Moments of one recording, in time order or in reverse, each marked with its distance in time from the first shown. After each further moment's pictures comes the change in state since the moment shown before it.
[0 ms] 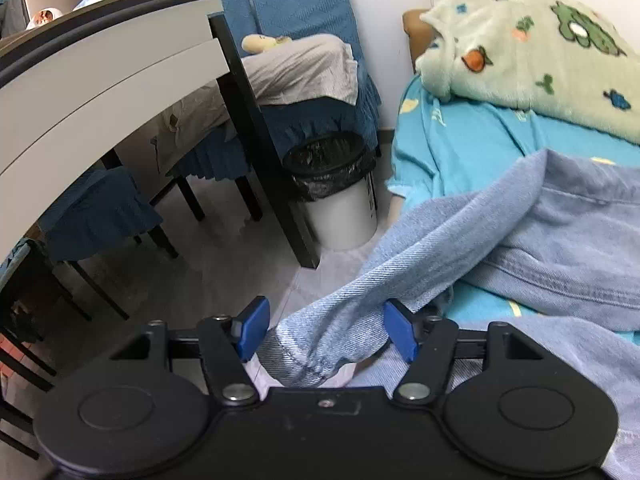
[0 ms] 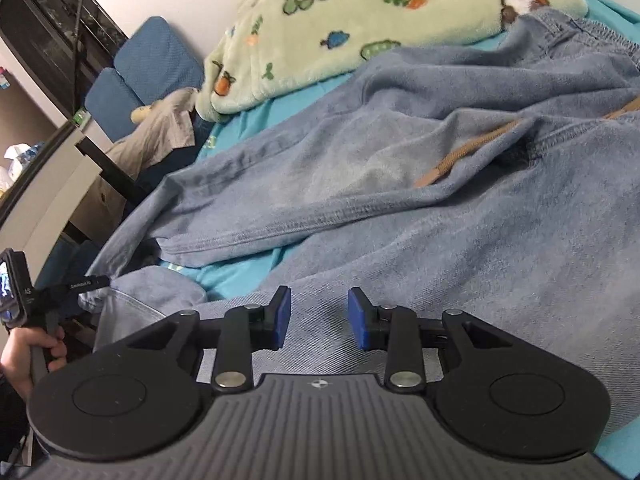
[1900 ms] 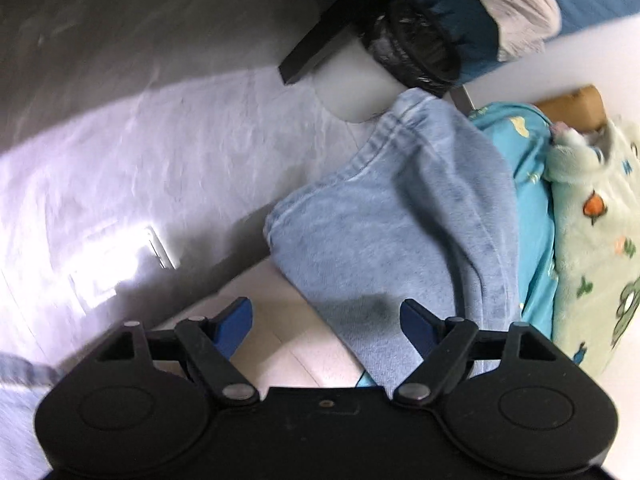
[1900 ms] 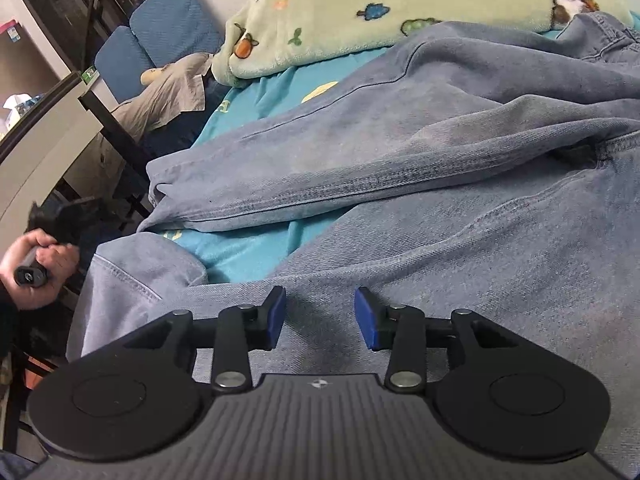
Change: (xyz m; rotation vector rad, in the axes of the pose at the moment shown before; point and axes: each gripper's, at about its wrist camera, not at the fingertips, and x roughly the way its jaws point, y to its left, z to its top) left arm 0.142 0.086 -0.007 -1.044 0.565 -0.388; right arm 0.045 0.024 -0.011 -0.106 0.030 -0.004
